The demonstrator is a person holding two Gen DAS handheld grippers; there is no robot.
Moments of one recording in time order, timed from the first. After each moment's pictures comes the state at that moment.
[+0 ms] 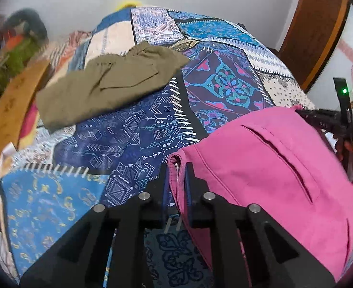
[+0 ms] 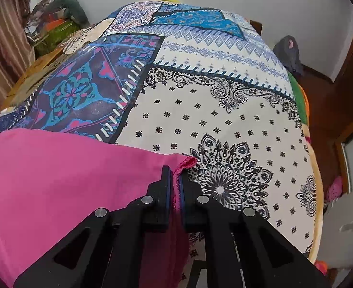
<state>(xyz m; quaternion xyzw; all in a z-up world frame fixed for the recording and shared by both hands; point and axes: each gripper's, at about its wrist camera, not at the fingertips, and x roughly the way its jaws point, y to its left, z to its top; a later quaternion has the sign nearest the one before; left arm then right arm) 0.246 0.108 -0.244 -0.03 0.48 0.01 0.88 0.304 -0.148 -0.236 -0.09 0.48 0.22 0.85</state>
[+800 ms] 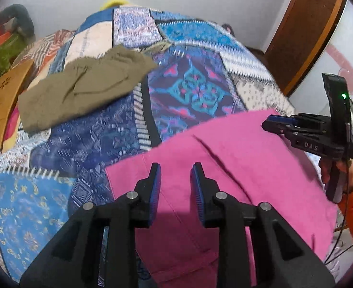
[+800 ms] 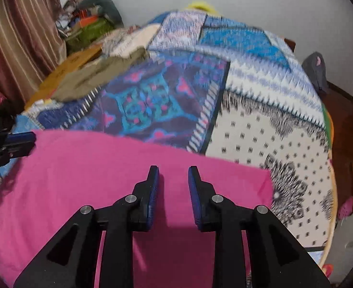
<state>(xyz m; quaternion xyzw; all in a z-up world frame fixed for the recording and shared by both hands) 0.256 0.076 -0.232 -0.06 0.49 -0.04 0.87 0.280 -0.086 -0.214 -0.08 0.49 0.30 0.81</state>
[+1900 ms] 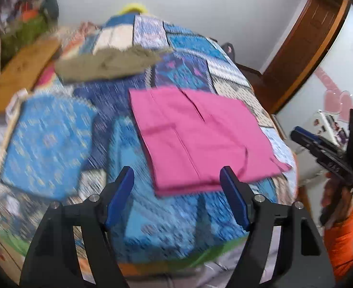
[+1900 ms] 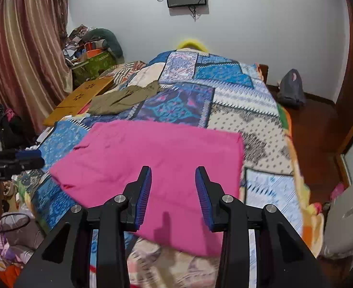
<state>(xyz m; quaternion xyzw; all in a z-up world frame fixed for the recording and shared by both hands) 0.082 0.063 -0.175 -0.16 0.46 -0.02 0.87 0.111 -0.148 -0.123 -0.03 0.39 0.29 0.88</state>
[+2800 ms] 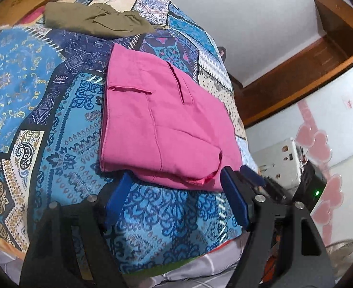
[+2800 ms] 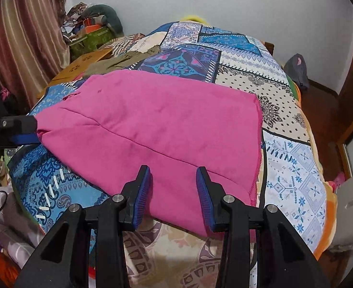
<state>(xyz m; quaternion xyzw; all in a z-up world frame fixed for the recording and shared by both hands) 0.108 0.055 -0.213 -0.33 0.46 -0.07 0.82 0.098 -0.141 -0.183 -0.07 0.43 0.29 0.85</state>
